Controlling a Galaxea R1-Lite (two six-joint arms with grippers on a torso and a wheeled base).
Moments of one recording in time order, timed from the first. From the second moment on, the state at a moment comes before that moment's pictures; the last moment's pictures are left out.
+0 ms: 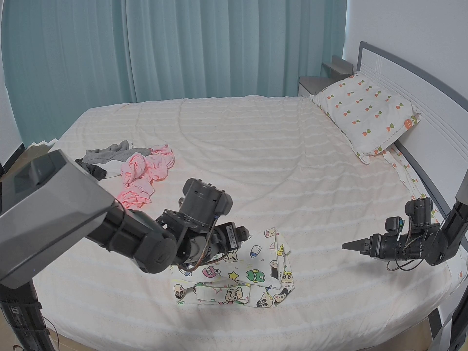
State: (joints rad) left arm -0.64 2.08 -1.02 -0.30 0.16 -0.73; right arm -0.01 2.03 -0.48 -0.79 0.57 0.30
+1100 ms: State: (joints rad) left arm -0.42 1.89 -0.60 -0.71 -0.01 -0.89; right arm 0.13 2.09 -0.53 -0.85 0.51 0.38
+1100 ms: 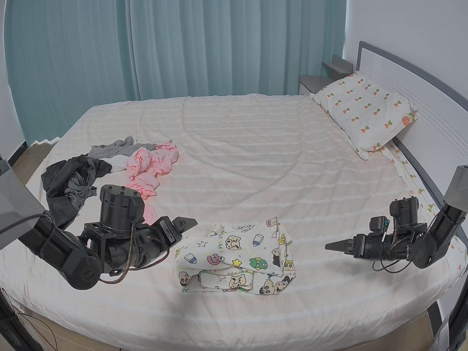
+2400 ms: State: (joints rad) left arm -0.31 2.00 -0.40 -0.98 -0.12 -0.95; right arm 0.33 2.41 -0.63 -1.05 0.39 0.40
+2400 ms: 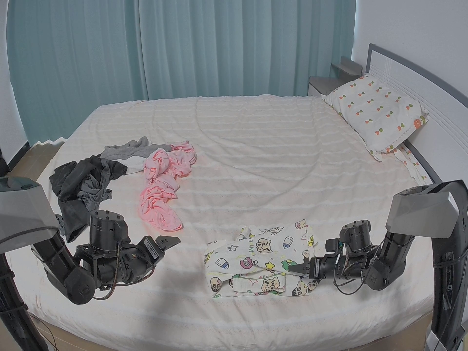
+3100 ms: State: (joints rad) left arm -0.31 2.01 -0.40 -0.98 -0.12 -0.95; right arm 0.23 2.25 -0.50 -1.05 0.59 0.50
